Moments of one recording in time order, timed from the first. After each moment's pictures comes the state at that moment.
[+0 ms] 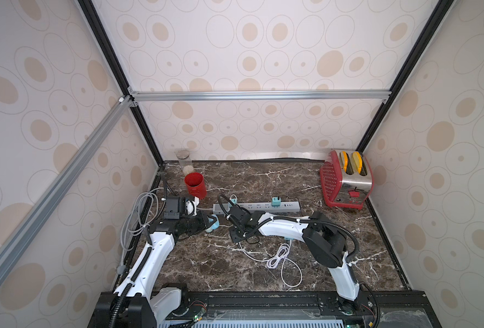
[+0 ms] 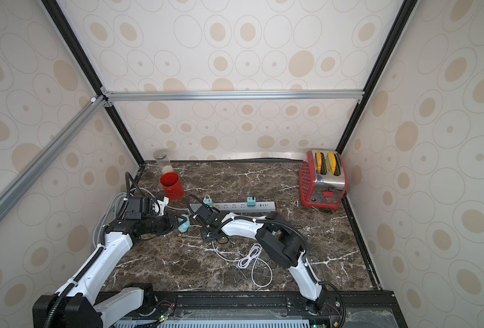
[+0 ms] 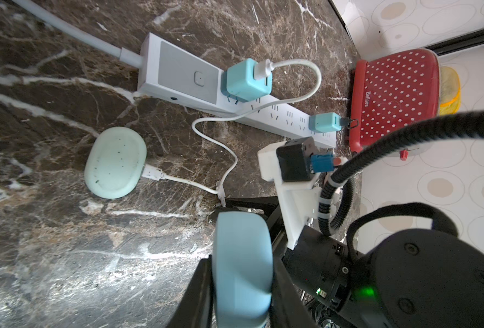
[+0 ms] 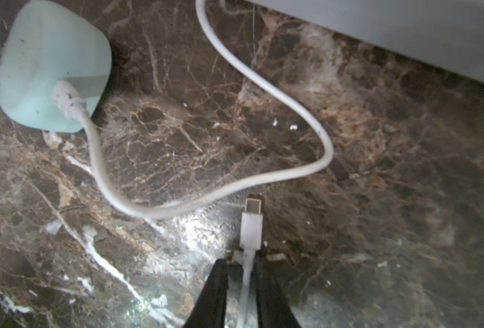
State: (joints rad) left arm -0.03 1.07 0.75 -0.60 0.57 -0.50; right arm 1.01 2.13 1.51 -0.52 0.07 0.60
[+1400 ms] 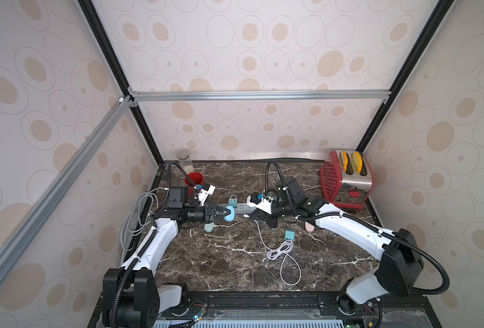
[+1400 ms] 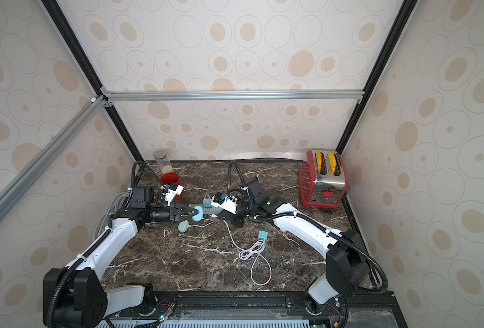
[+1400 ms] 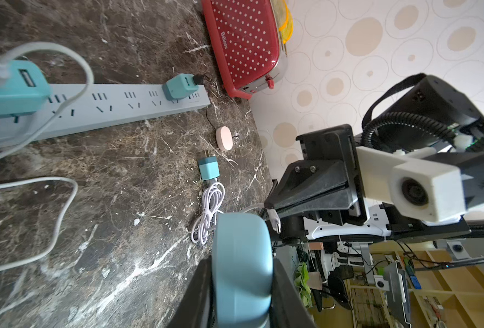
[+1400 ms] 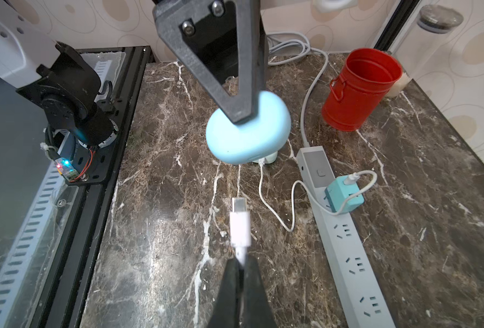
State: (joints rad) left arm -0.06 1.25 0.86 -0.48 1.16 -0.28; right arm 0.71 1.53 1.20 -0.39 -0.61 -0.51
